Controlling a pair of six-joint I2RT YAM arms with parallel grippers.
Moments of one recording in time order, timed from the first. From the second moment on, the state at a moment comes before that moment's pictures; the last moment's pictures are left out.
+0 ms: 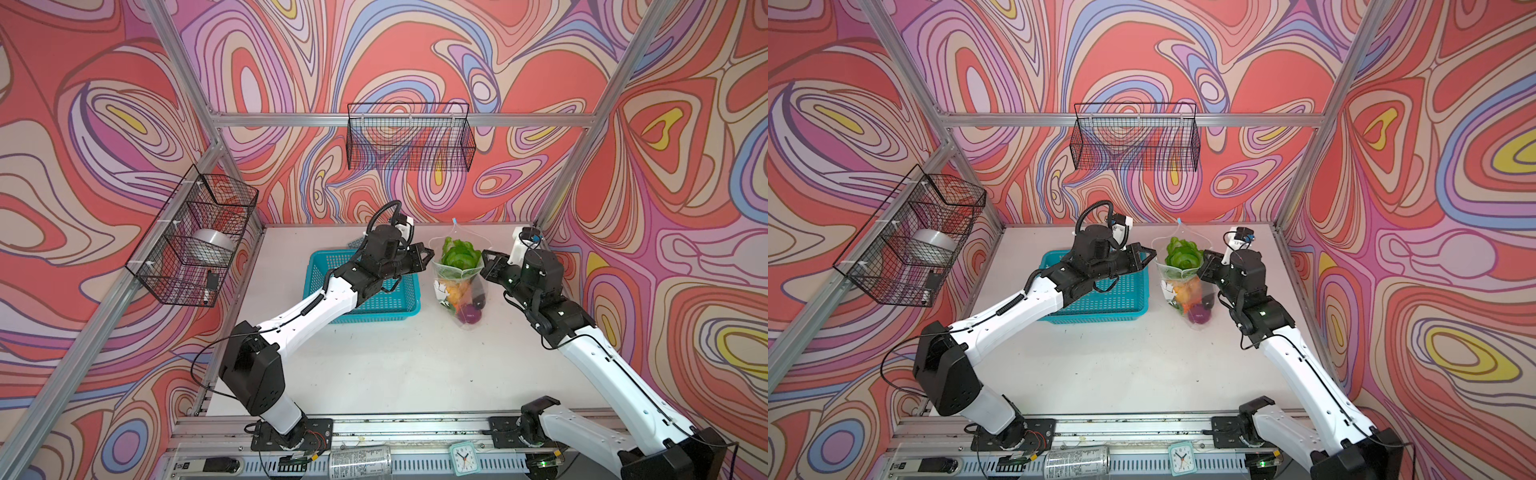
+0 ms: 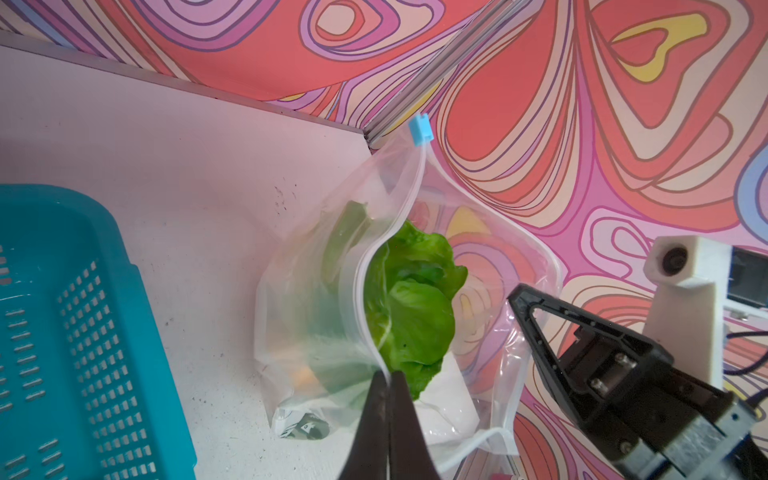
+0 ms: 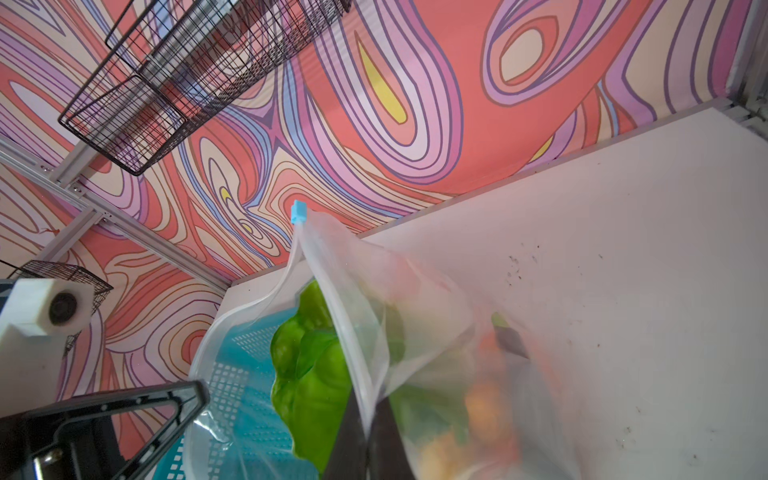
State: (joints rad) left arm -0.69 1.60 1.38 -0.11 0.25 -0.77; right arm 0.30 1.03 0.97 -0.21 0.04 0.55
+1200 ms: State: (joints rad) left arm -0.72 1.59 1.25 0.14 0.46 -0.77; right arm 0.13 1.20 0.97 -0.09 -0.58 0.24
